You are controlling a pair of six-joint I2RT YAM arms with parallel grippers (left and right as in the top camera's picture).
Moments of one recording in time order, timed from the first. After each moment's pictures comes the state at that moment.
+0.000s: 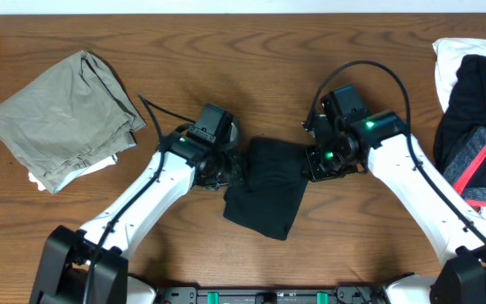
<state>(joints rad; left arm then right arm) -0.47 1.54 1.00 -0.73 0.30 -0.56 0.38 1.55 1.16 -1.01 -0.32 0.21</state>
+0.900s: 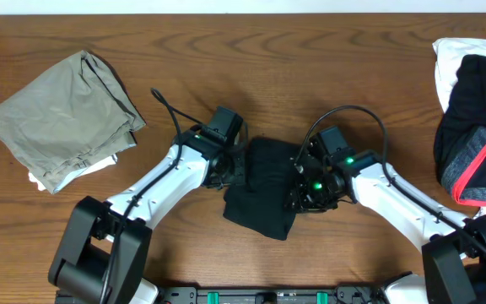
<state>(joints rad) -0.51 1.67 1.00 -0.68 0.22 -0.54 0.45 1.57 0.81 -0.68 -0.56 0.36</state>
